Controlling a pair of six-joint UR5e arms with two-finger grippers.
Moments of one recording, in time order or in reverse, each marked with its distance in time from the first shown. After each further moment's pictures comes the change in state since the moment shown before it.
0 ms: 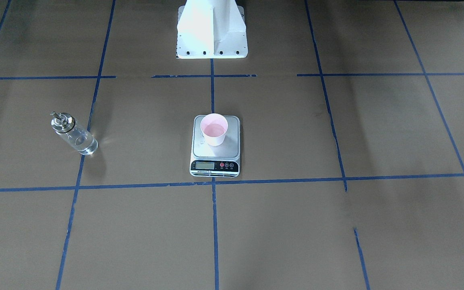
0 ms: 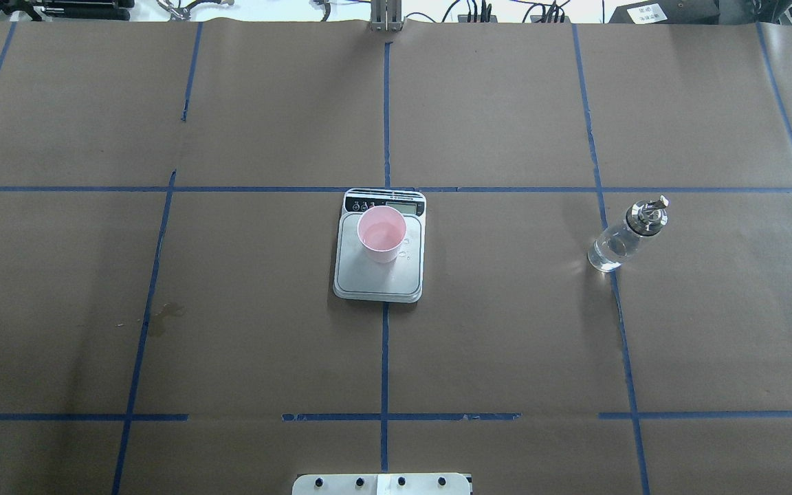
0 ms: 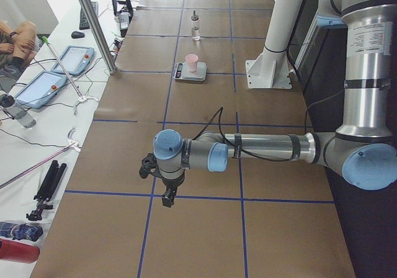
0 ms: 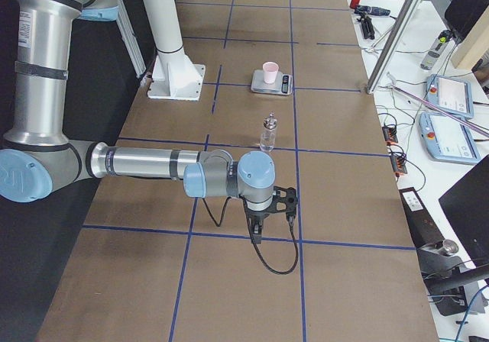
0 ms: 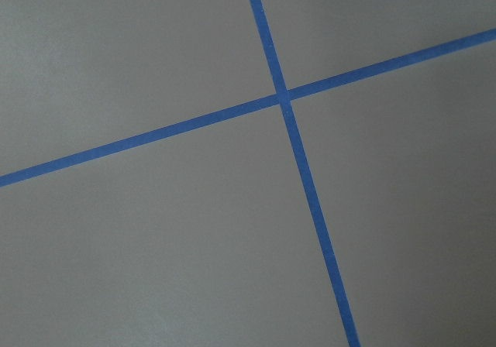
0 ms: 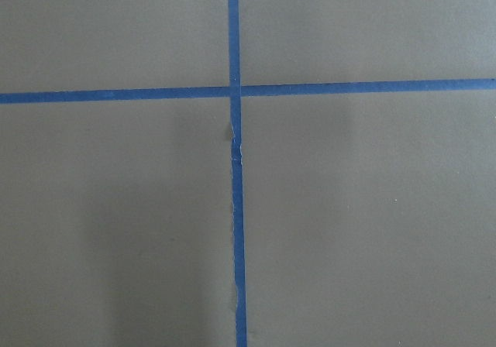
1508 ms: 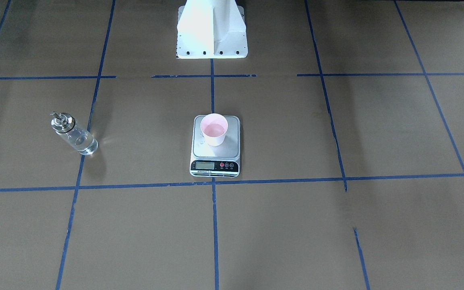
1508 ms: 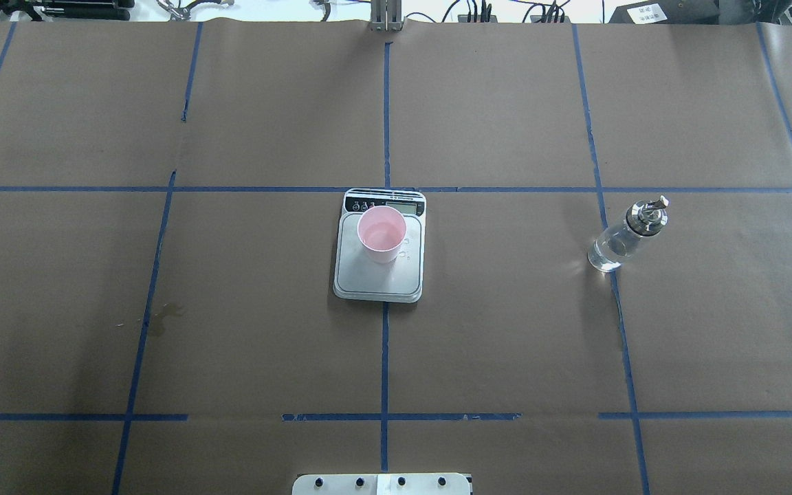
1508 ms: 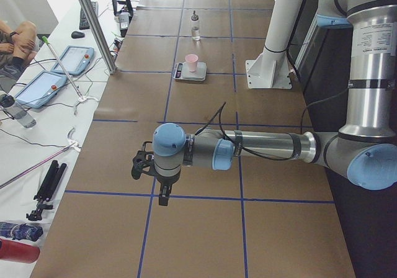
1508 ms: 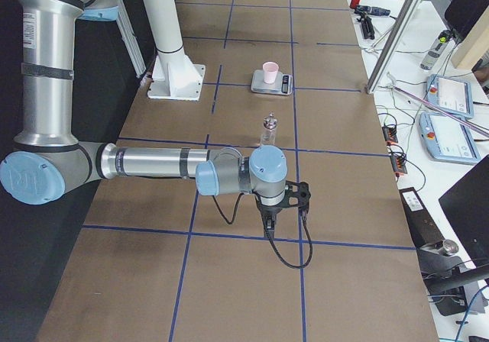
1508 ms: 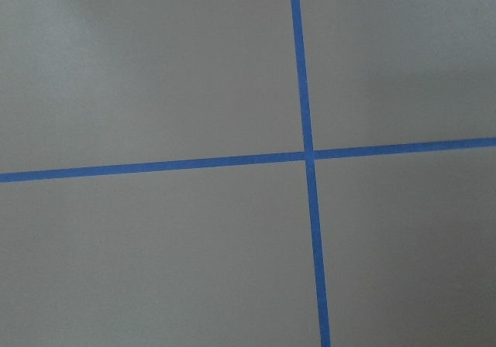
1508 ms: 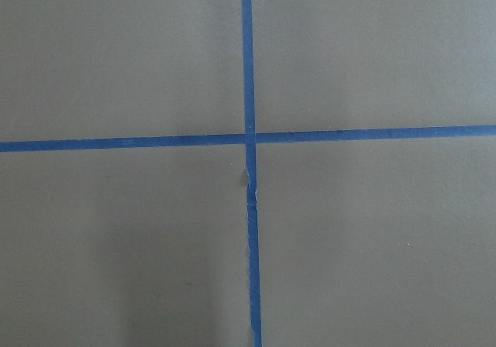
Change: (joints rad) left arm -0.109 -0.018 -0.033 -0.005 -0.036 -0.135; right arm -0.001 0.053 -0.030 0.033 0.003 0.042
